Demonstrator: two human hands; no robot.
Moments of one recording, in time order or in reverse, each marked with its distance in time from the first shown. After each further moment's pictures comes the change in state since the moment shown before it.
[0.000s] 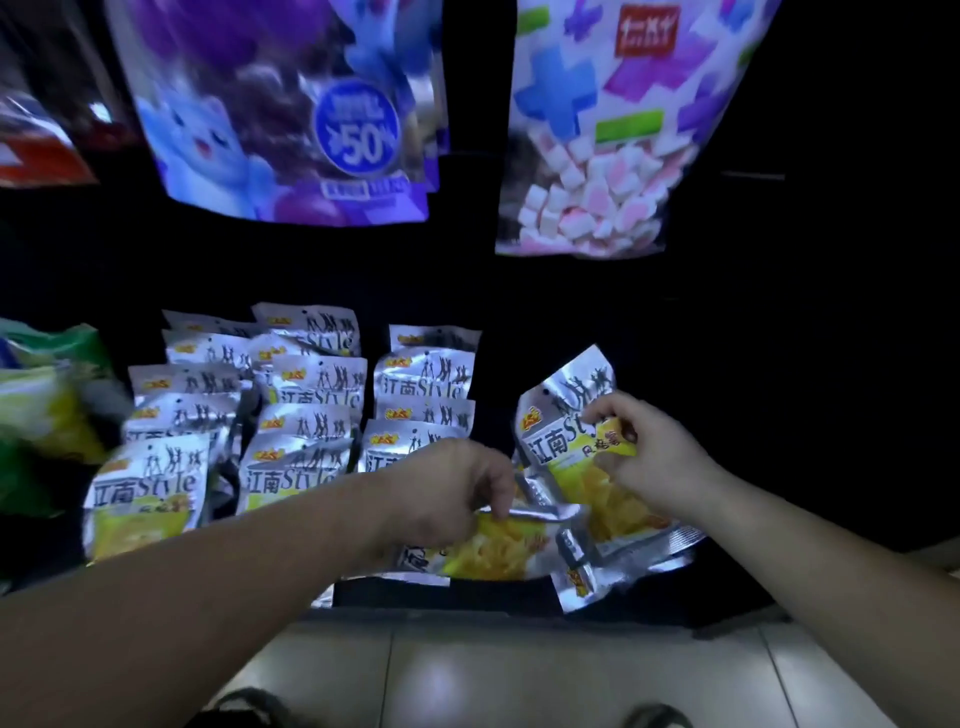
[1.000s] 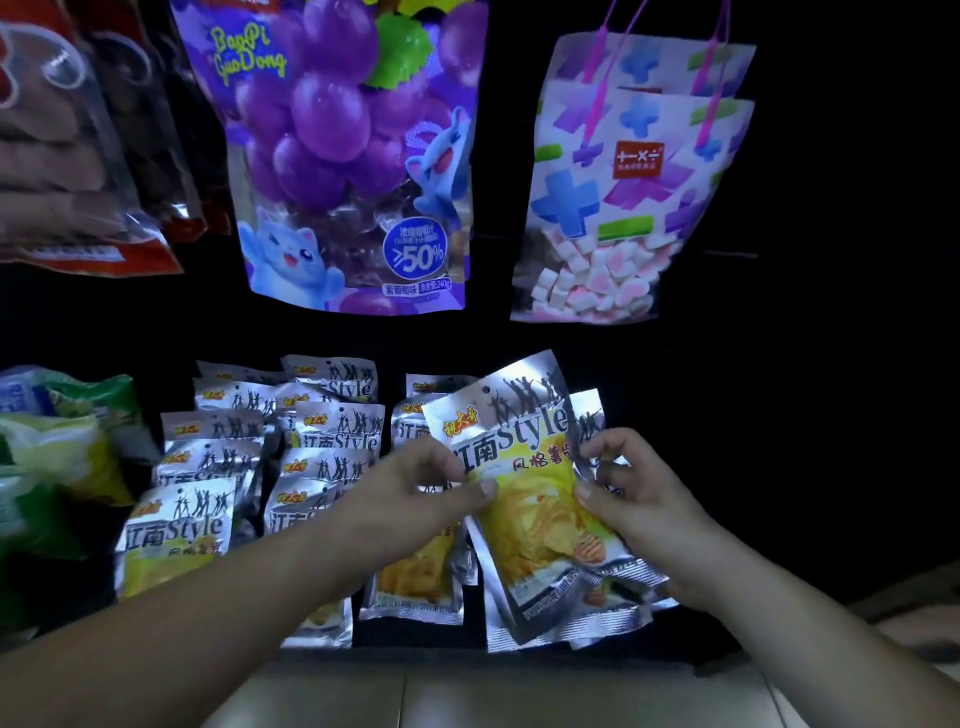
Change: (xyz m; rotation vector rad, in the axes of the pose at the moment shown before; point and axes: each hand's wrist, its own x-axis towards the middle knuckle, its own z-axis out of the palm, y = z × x) left_hand -0.073 0.012 -0.054 -0.637 0.286 -0.189; right_hand -0.047 -0.077 -0.003 0.657 -0.045 0.066
